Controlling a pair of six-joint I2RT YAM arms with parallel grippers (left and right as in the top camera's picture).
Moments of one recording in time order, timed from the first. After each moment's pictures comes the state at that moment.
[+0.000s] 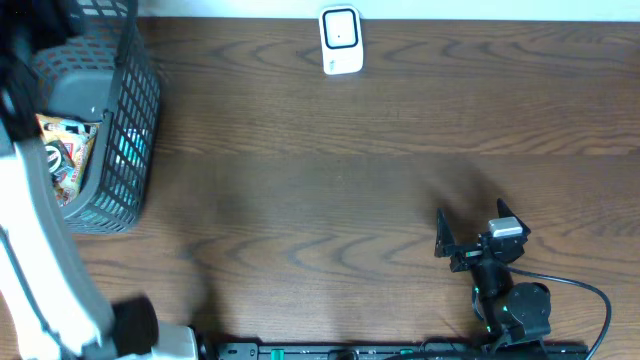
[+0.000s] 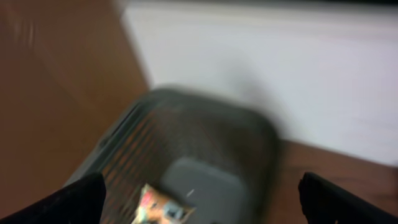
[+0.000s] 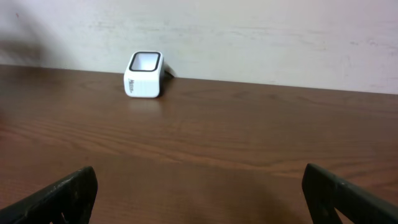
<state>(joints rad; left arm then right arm) 0.28 1.65 2.24 -1.04 -0.15 0.02 0.18 0.01 0.01 -0.07 0.01 0.01</state>
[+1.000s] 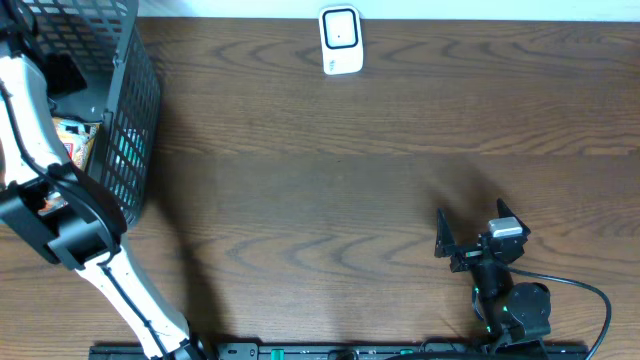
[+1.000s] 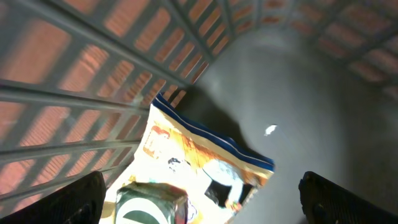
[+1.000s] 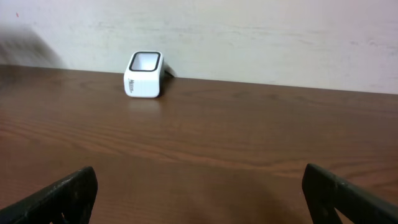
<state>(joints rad) 0.47 2.28 2.24 -1.07 -0.26 -0.07 0.18 0.01 0.01 -0.07 0.01 0.01</state>
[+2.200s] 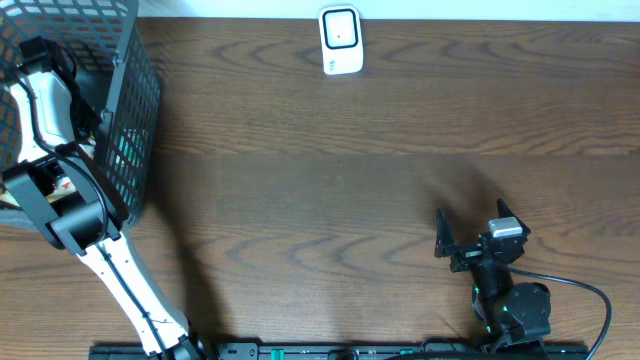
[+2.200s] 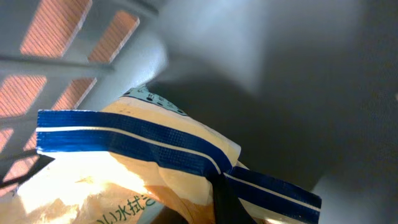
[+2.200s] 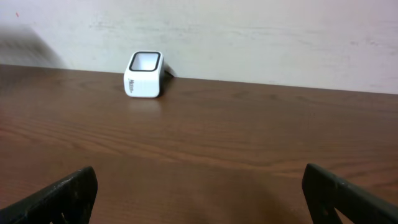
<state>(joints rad) 0.47 2.41 2.12 -1.13 -0.35 -0.25 0.18 0.01 0.01 -0.07 0.01 0.01</state>
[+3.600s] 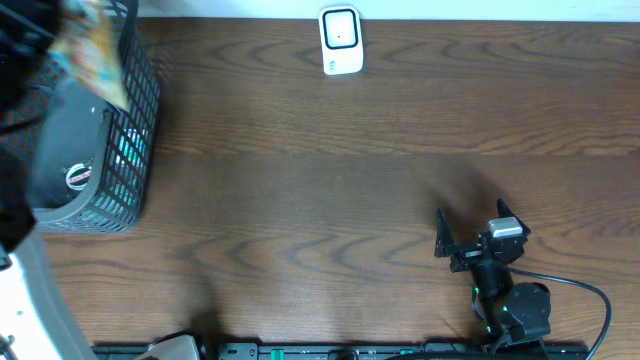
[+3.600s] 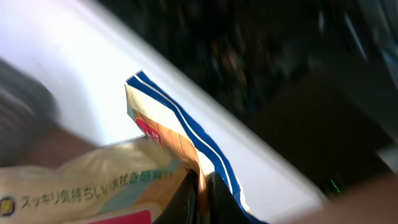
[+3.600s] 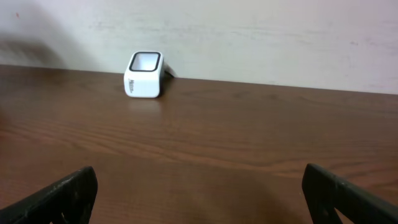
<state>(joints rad) 0.27 1.39 2.10 -0.87 0.51 -0.75 0.18 0.01 0.01 -0.07 0.01 0.01</state>
